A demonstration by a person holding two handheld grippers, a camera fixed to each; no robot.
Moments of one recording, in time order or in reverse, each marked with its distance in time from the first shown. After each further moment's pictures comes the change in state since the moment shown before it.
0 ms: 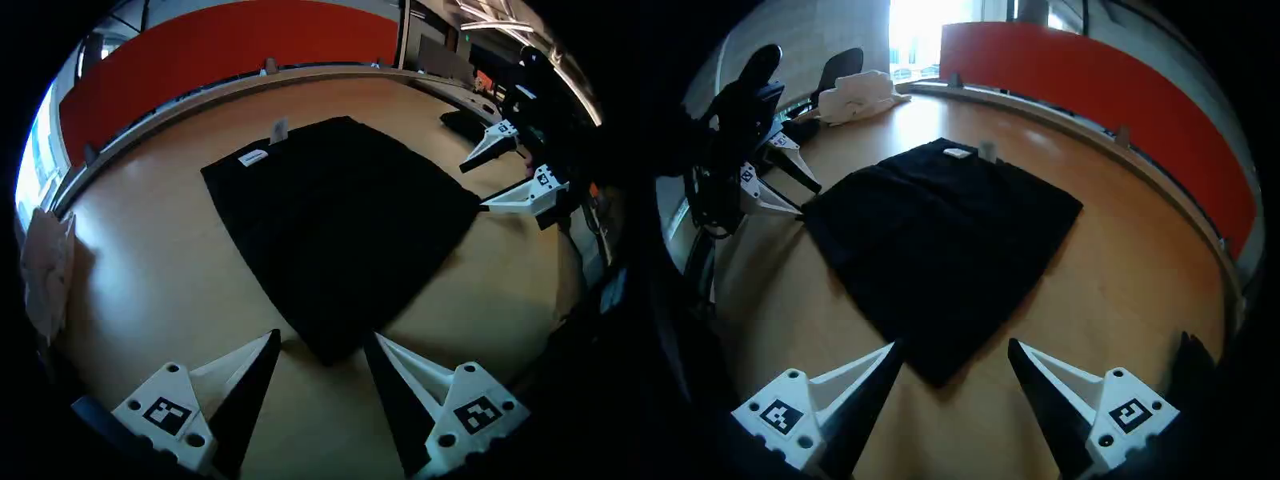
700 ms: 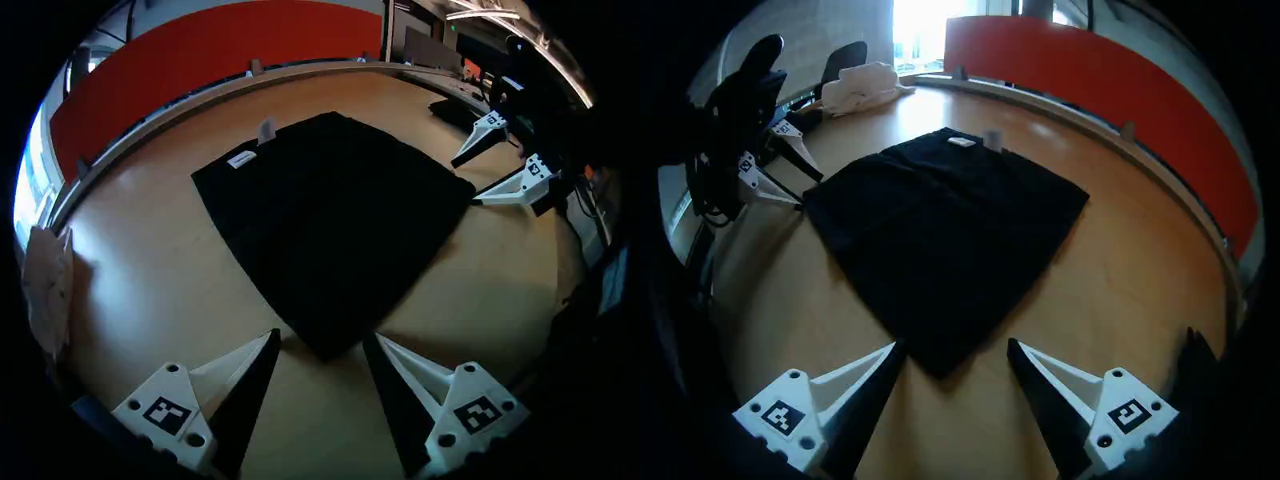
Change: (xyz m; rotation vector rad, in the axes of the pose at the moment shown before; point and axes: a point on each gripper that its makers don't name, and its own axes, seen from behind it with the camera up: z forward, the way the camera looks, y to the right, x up) left arm -0.004 0.003 0.002 -0.012 -0.011 0.063; right arm -0.011 -0.003 0.005 0.017 -0.024 -0.009
